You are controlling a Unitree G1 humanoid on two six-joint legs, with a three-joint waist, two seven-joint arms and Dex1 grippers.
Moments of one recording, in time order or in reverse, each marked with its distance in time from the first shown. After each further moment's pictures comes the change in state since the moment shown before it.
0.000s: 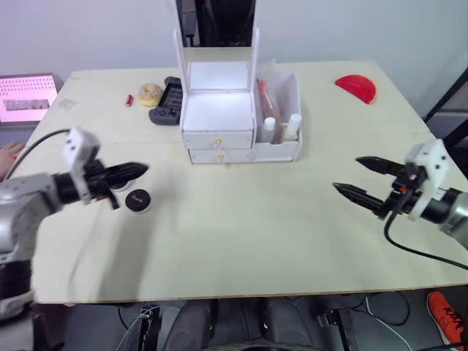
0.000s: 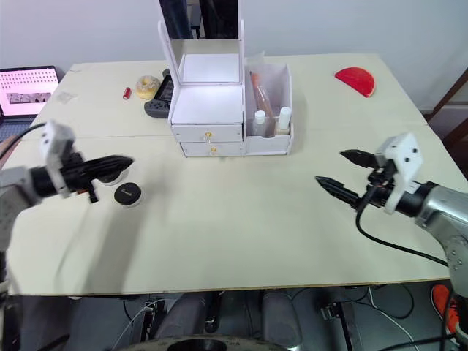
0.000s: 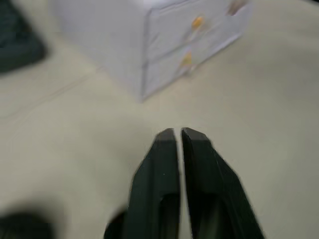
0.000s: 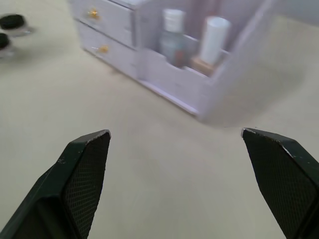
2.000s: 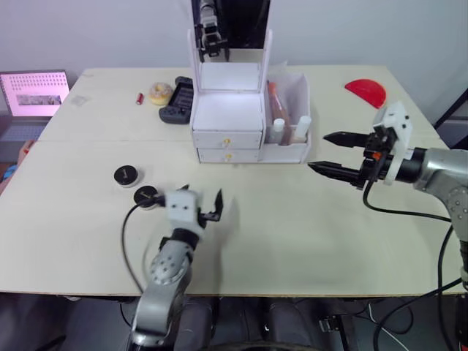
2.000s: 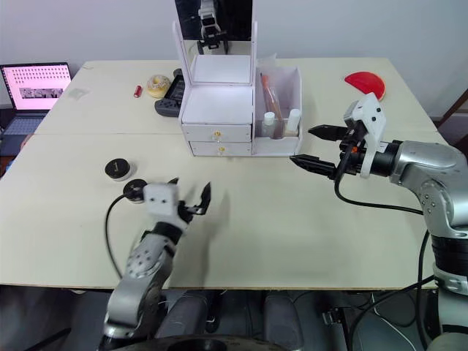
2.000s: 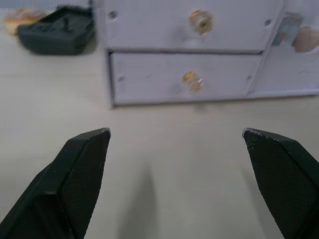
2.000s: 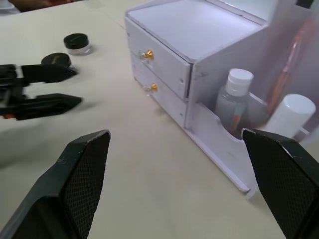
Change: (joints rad) left arm 0.164 -0.904 -0.657 -0.256 0.573 -0.370 1.029; right arm -0.461 -0.032 0.308 0.149 0.006 0.126 0.104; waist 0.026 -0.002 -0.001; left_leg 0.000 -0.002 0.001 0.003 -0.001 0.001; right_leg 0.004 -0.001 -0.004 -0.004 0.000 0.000
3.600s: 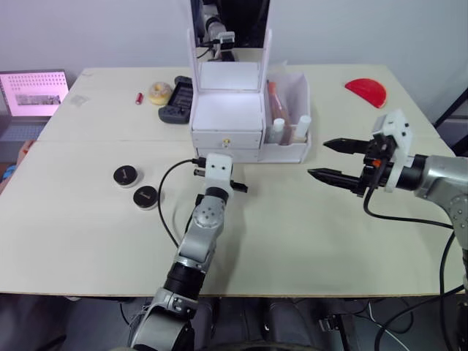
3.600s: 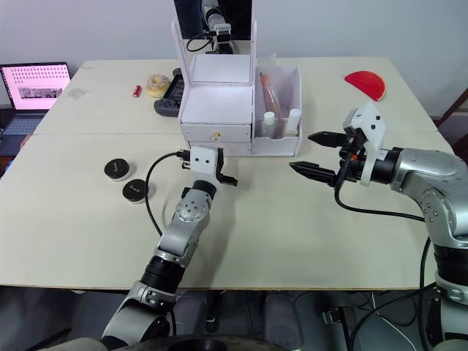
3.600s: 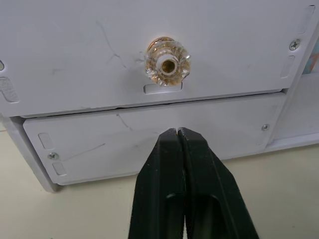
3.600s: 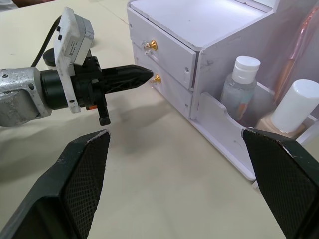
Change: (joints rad) left arm -0.403 -0.076 0.024 0.534 0.053 -0.181 0.131; right arm 0.064 0.000 -0.037 -0.063 0.010 0.025 -0.021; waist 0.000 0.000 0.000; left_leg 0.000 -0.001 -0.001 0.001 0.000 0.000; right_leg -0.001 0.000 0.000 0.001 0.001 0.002
